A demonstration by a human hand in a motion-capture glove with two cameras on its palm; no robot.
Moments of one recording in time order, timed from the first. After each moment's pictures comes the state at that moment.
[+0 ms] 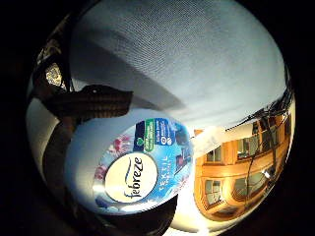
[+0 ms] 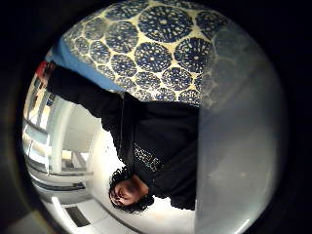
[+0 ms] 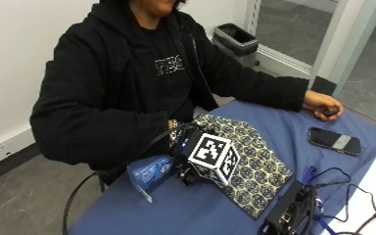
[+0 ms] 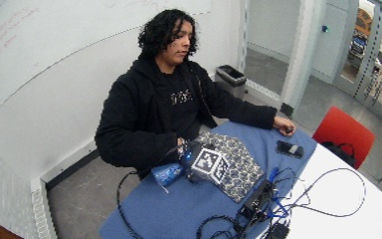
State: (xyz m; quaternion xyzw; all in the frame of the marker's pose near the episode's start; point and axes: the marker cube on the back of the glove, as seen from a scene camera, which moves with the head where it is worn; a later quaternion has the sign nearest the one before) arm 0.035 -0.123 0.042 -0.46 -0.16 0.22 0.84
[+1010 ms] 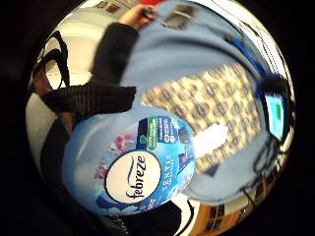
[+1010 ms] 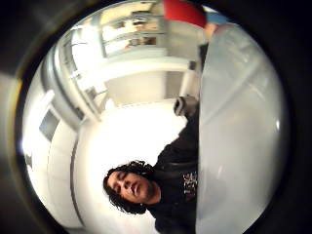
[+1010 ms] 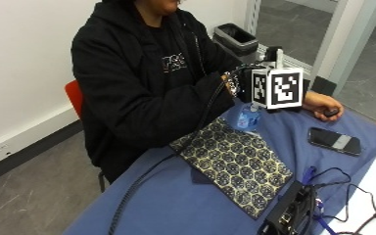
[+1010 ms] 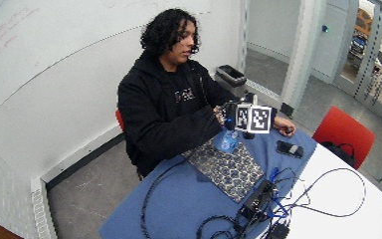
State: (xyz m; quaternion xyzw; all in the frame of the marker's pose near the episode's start) arm -0.111 -0.306 -0.066 -0.02 -0.37 -0.07 0.93
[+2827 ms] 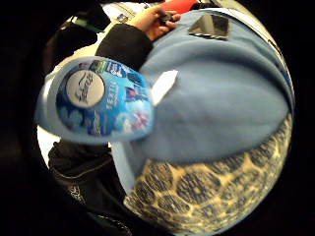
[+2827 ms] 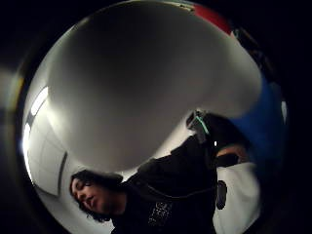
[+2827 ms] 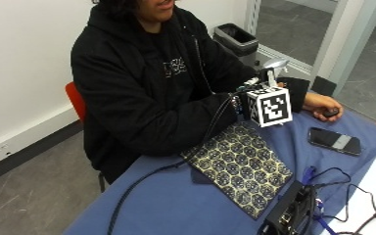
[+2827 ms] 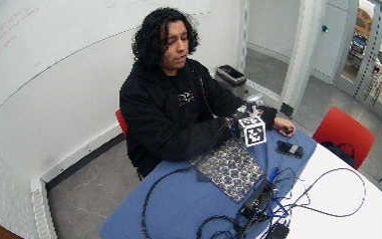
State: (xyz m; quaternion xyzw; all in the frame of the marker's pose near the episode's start) arm -0.121 -0.339 0.027 0.07 -0.36 -0.11 0.93
